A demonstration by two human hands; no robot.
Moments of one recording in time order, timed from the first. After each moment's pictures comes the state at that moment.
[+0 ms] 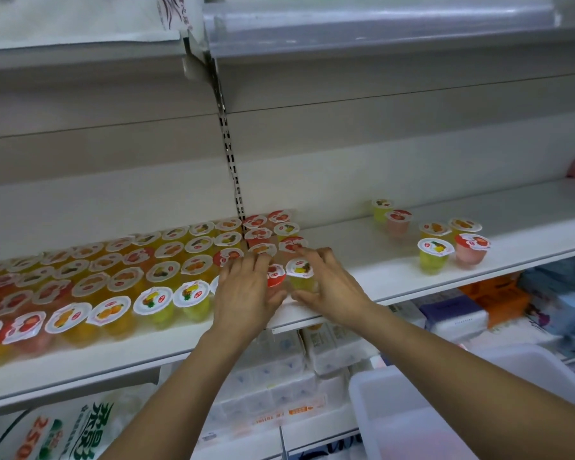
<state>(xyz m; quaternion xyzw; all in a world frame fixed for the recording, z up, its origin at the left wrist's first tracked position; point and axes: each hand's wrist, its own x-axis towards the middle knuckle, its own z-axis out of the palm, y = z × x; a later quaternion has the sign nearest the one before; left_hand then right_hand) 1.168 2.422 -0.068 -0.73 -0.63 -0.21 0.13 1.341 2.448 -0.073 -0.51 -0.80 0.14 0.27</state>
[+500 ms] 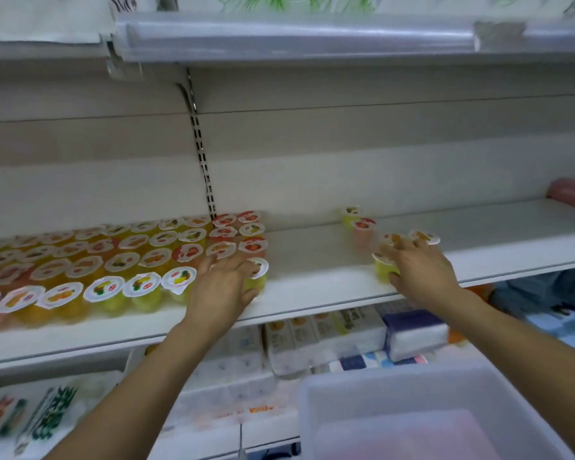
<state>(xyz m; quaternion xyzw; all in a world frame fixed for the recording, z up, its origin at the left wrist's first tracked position) 1.217 2.428 -0.067 -0.75 -0.61 -0.20 0.16 1.542 2.464 -0.042 -0.63 -0.76 -0.13 0.09</state>
